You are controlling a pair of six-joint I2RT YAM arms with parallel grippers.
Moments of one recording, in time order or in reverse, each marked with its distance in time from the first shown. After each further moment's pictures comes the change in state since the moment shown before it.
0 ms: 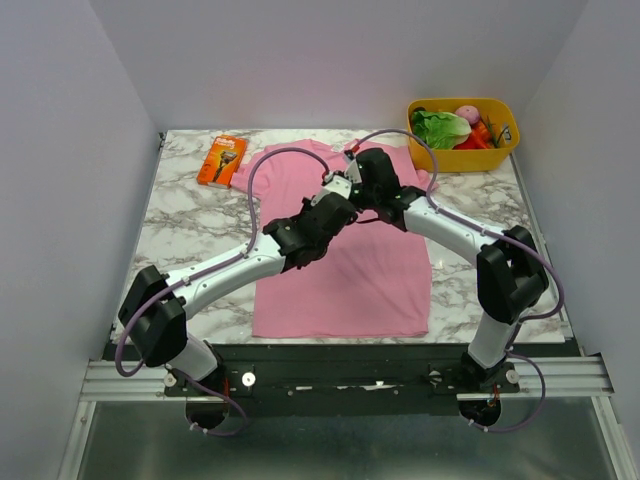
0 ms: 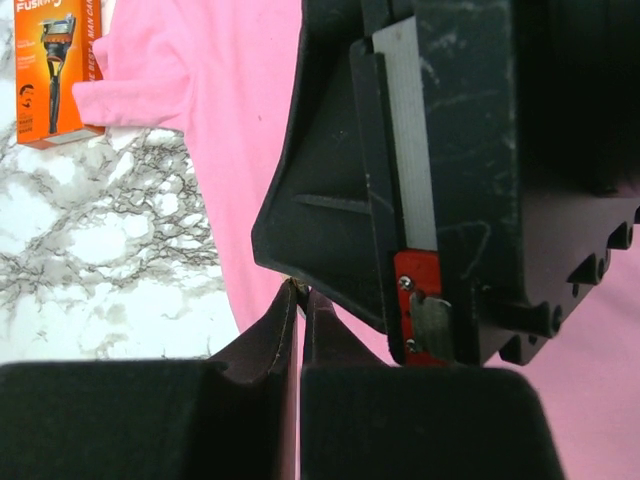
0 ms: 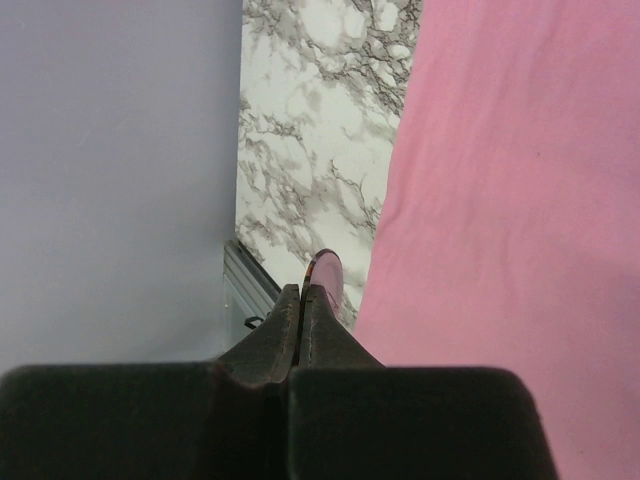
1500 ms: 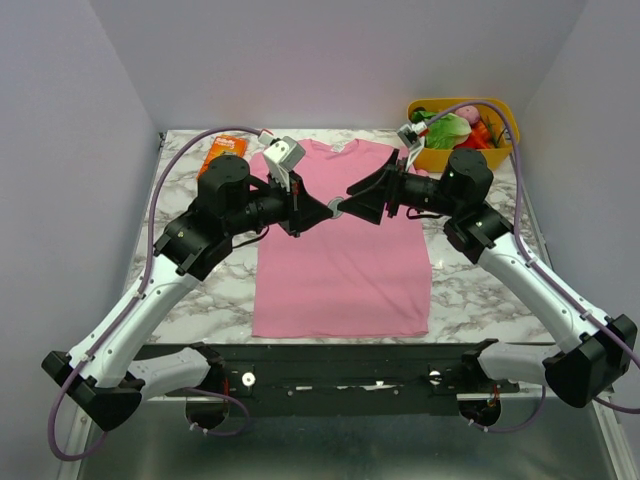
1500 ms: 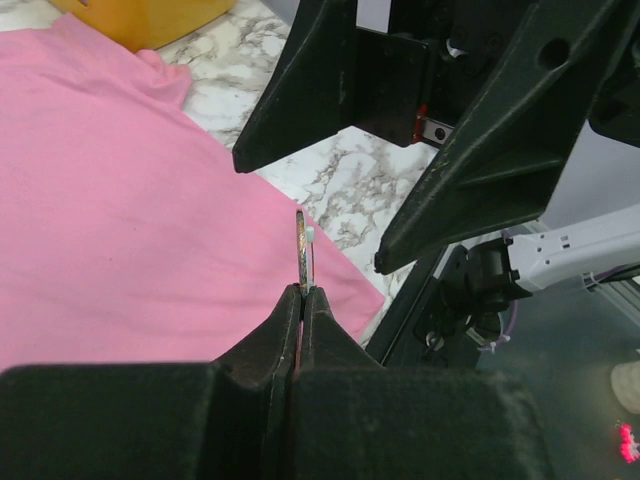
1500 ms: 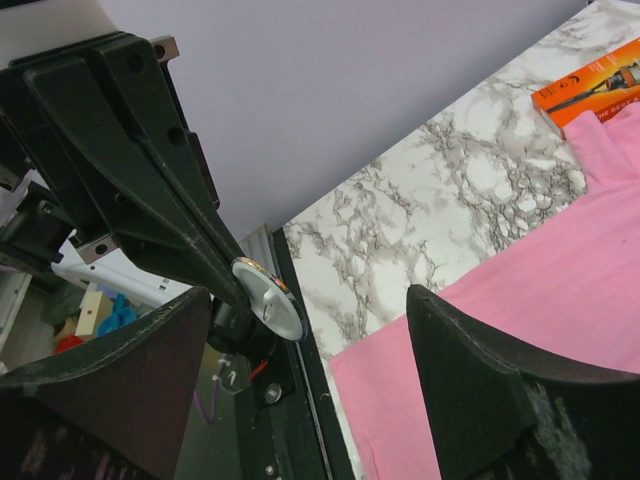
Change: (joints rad) left arm 0.248 -0.417 0.087 0.068 1.116 -0.154; right arm -0.098 -0.559 -0.202 0.196 -0.268 -0.375
